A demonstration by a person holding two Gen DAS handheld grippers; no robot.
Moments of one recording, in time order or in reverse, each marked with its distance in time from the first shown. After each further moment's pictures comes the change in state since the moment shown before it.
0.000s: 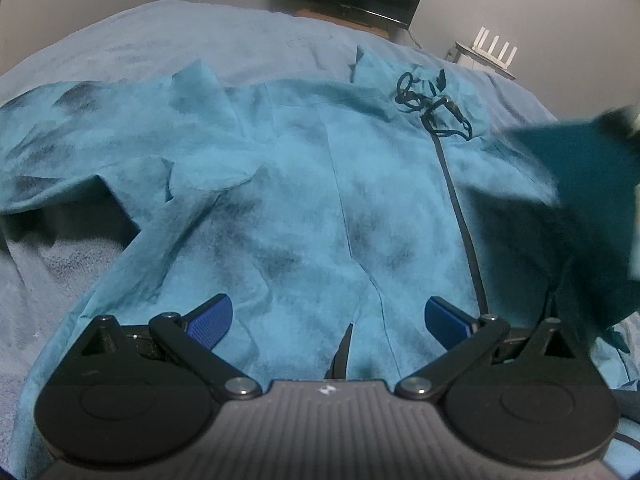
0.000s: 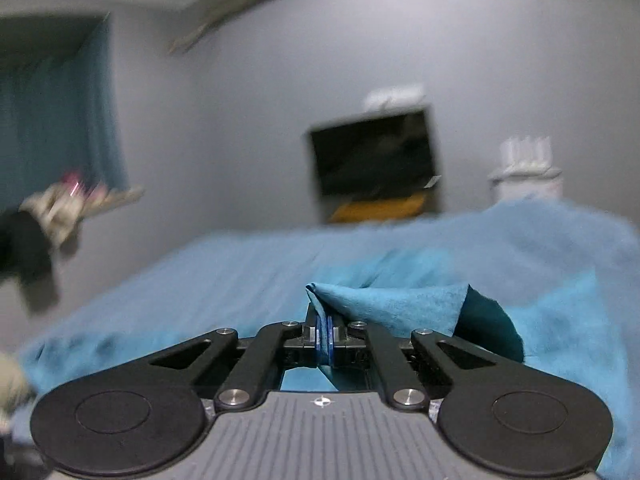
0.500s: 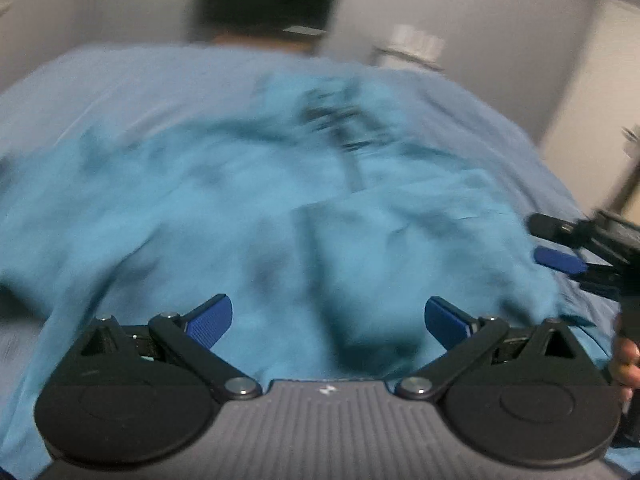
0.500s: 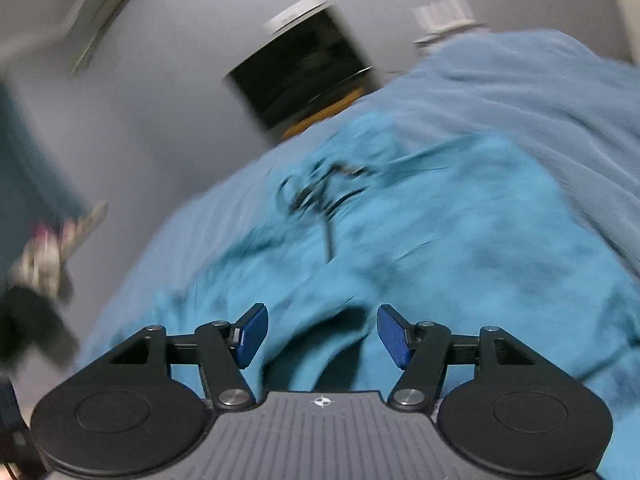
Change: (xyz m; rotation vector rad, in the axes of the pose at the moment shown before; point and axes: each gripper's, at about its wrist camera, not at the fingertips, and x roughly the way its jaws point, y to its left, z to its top) left arm 0.000 -0.069 0.023 0.231 -0.060 -0.168; right arm -0.026 -0.072 -0.092 0.499 0.137 -0.076
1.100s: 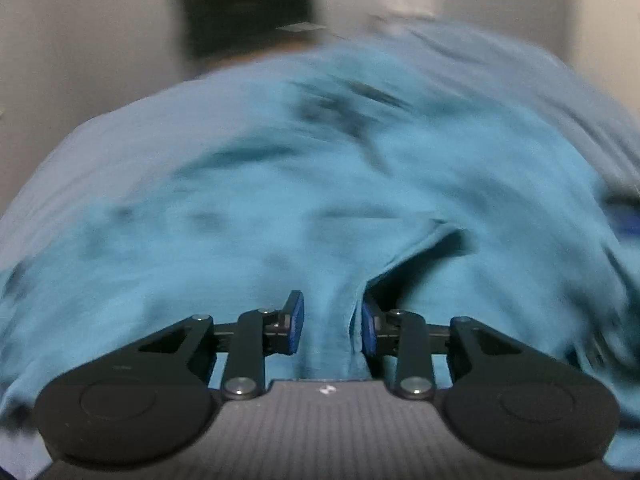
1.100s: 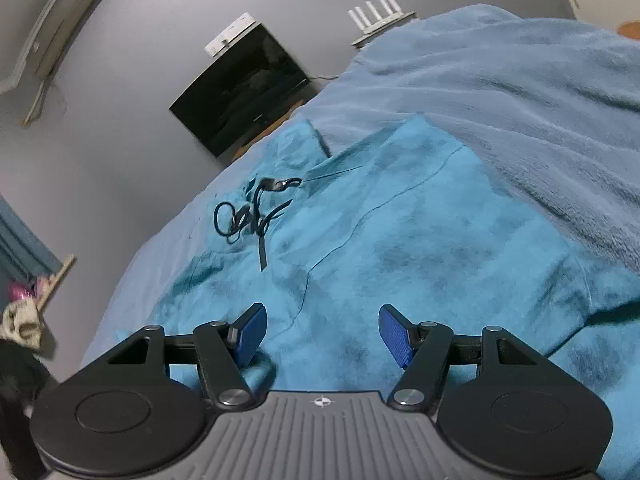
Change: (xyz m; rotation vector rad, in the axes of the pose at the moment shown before) left arm 0.050 -0.022 0.012 0.163 0.014 0.295; right arm 0.012 -0.055 0.001 0.074 -0.022 -0.083
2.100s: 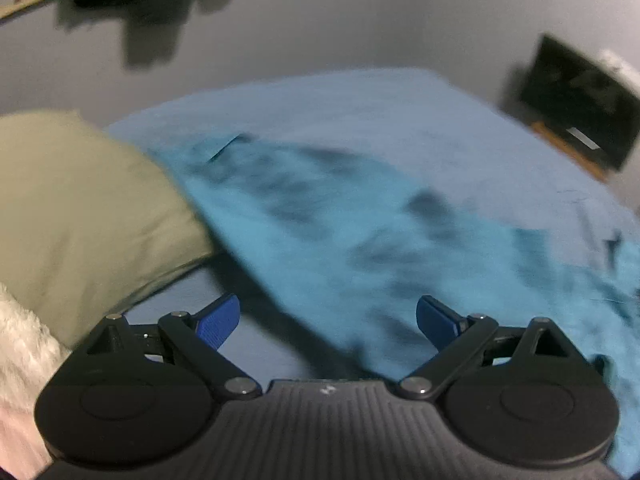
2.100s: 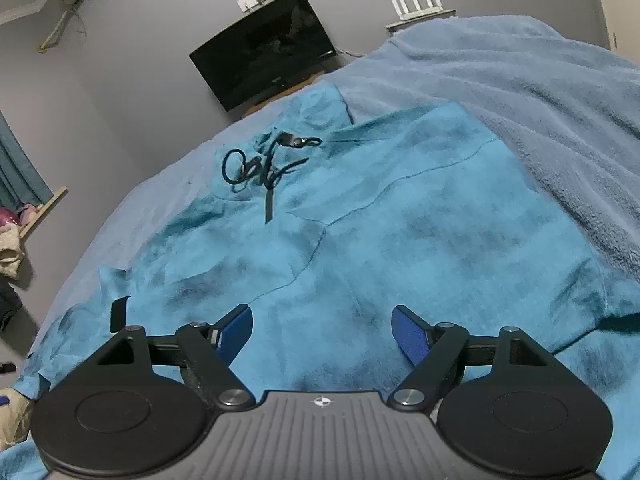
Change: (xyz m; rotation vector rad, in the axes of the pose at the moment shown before) left arm -0.083 0.344 -0.088 -0.797 0.030 0.428; right arm 0.006 0.020 -0.012 -0.177 0.090 -0.043
